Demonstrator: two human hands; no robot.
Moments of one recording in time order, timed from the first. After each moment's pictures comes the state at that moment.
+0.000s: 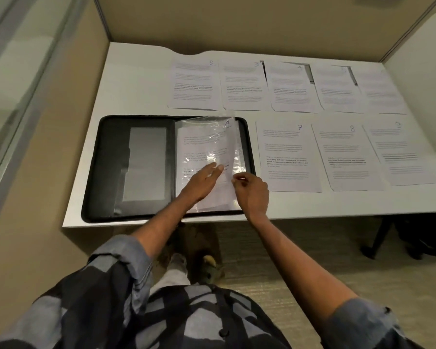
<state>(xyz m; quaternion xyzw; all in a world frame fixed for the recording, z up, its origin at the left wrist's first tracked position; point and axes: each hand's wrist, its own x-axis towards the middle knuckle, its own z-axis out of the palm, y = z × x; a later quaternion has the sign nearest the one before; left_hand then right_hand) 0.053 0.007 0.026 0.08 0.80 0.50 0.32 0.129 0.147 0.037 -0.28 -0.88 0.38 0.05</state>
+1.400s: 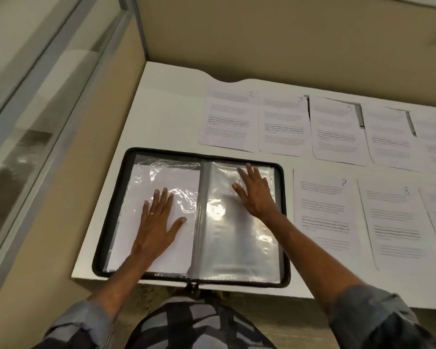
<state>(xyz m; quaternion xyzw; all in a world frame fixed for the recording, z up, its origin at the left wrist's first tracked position) -0.029 -0.148 -0.056 0.14 0.96 0.22 0.08 -0.081 0.169 -0.011 -0.01 -0.97 0.24 -0.11</state>
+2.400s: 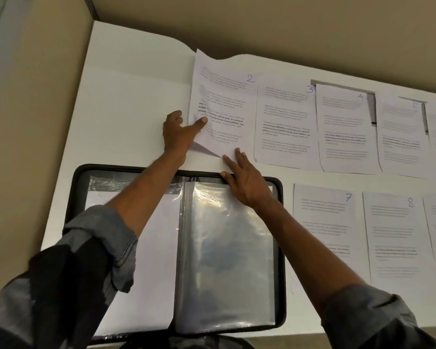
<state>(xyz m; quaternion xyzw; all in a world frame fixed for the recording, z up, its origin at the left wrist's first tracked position) -0.346 0.010 -0.048 -0.21 0.72 0.64 0.15 -0.213 0.192 -0.036 -0.01 -0.97 0.18 -0.19</state>
